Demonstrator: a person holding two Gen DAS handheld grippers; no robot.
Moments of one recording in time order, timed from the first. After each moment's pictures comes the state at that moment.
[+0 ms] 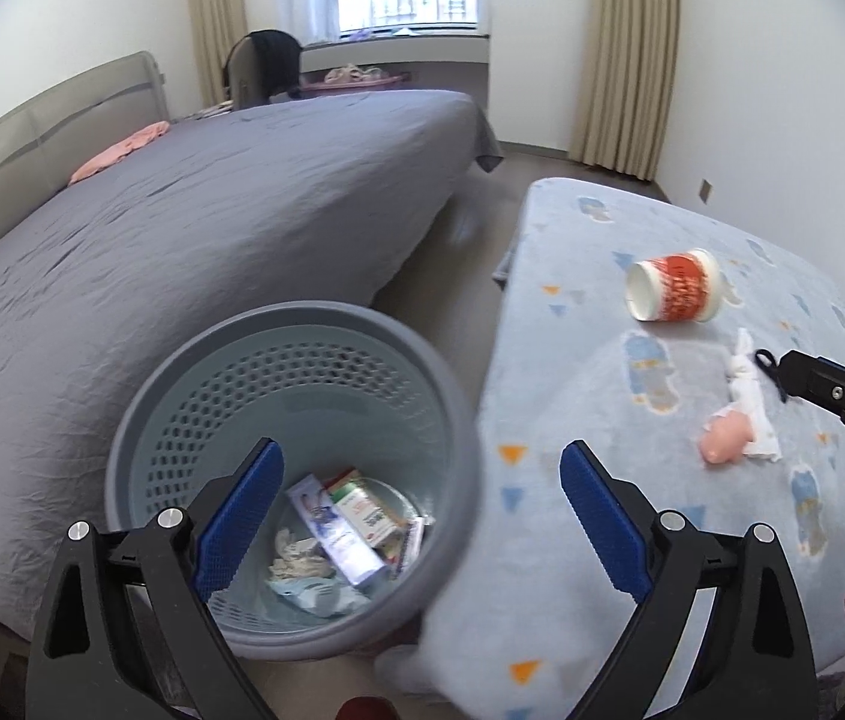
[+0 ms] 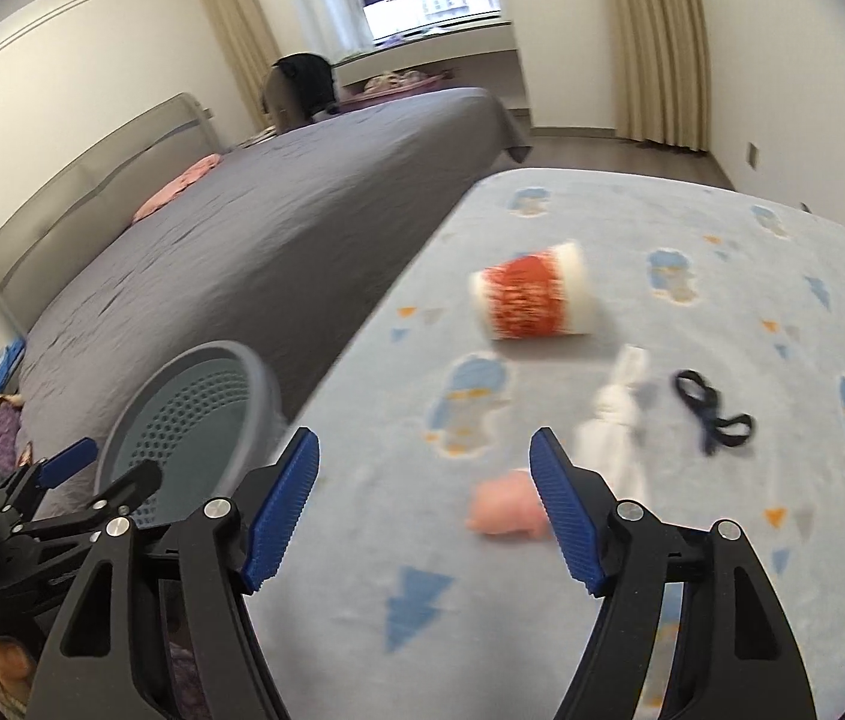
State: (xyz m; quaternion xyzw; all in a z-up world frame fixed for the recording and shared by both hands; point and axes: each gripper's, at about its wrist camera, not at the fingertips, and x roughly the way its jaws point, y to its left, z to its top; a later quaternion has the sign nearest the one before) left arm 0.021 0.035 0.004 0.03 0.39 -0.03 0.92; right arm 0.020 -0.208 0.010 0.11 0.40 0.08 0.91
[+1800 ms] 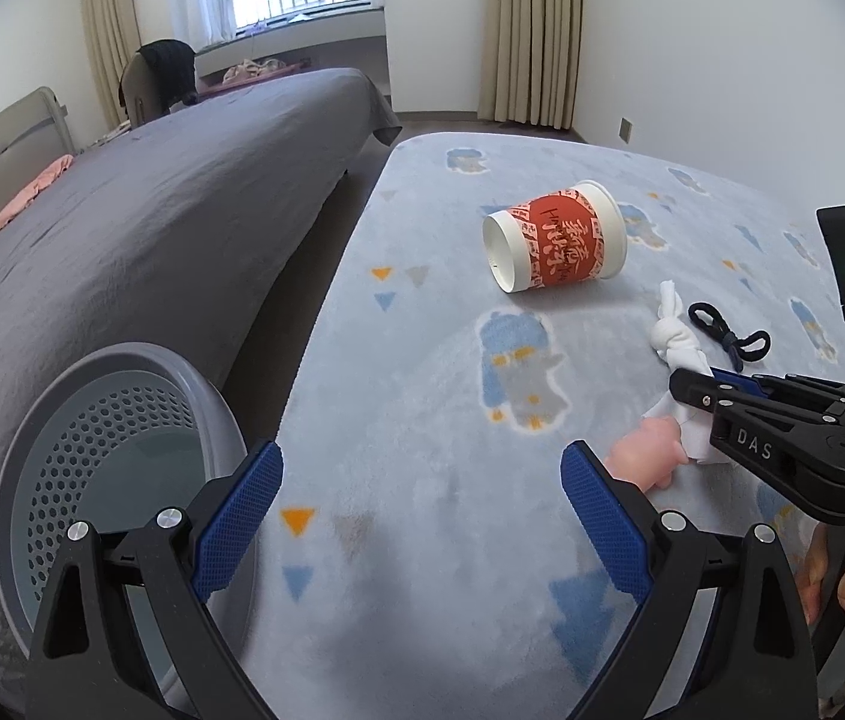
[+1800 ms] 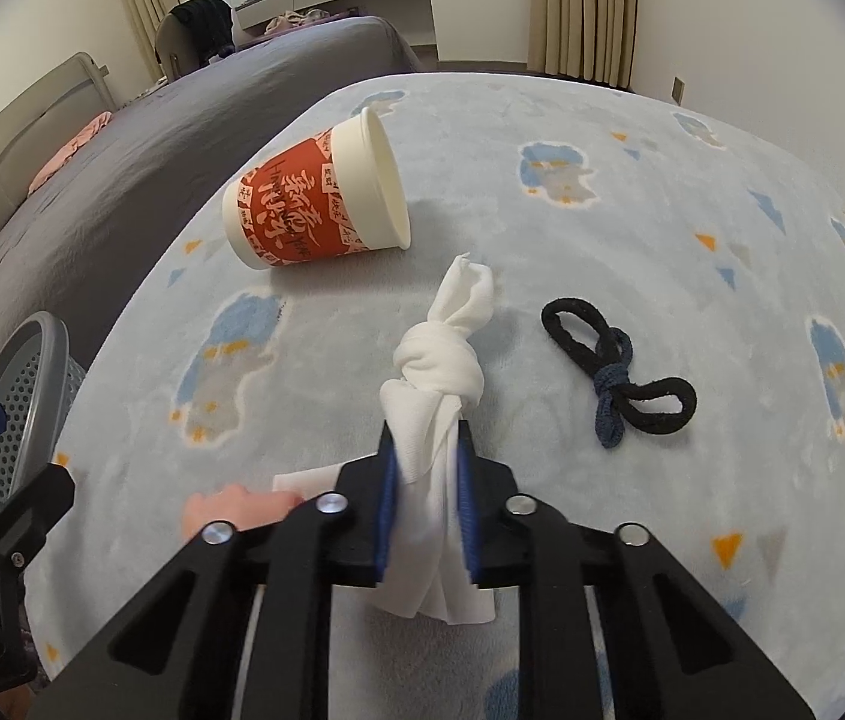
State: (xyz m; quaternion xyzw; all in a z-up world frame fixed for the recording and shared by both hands) left arm 0.066 -0.071 -0.039 0.08 0.41 -0.12 0.90; right arm 0.075 -0.255 -0.074 0.08 0.47 -0.01 0.88
